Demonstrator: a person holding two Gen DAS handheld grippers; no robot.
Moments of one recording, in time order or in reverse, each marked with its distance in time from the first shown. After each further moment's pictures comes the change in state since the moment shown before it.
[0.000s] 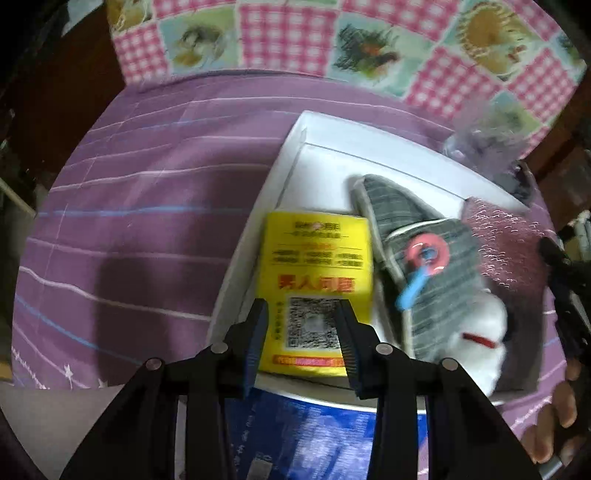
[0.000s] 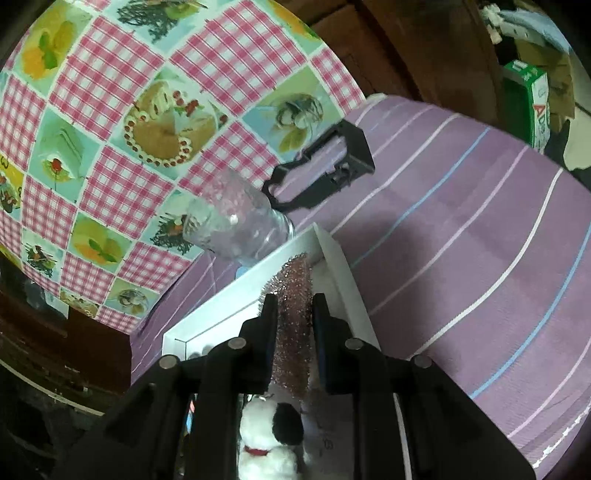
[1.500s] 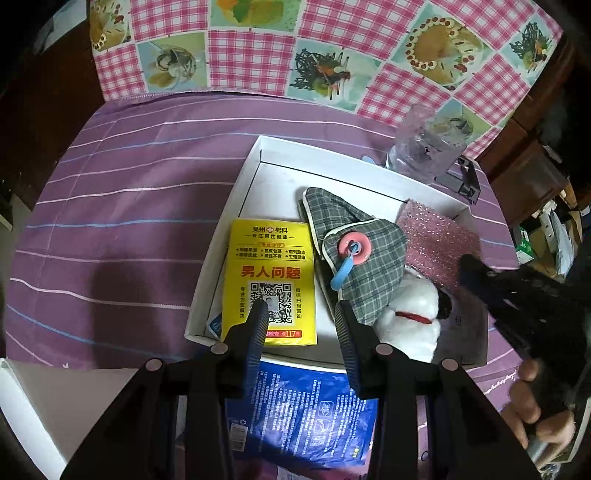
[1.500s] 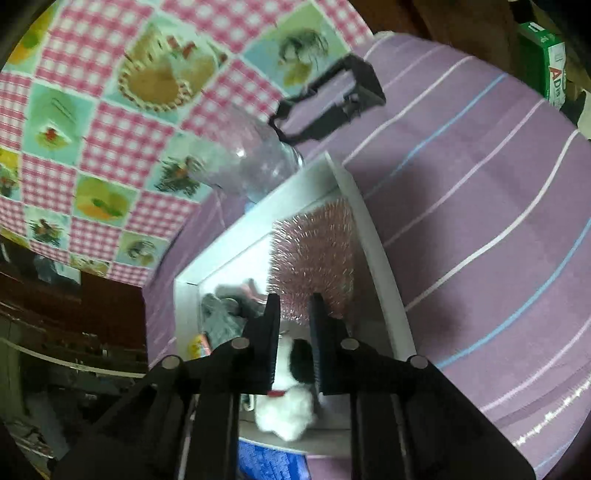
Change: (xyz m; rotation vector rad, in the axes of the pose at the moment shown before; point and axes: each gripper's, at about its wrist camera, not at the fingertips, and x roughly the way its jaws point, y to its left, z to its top) left arm -0.038 -0.013 -0.015 0.053 -0.008 -0.141; right arm 0.011 0.001 -0.005 0.016 0.255 0.015
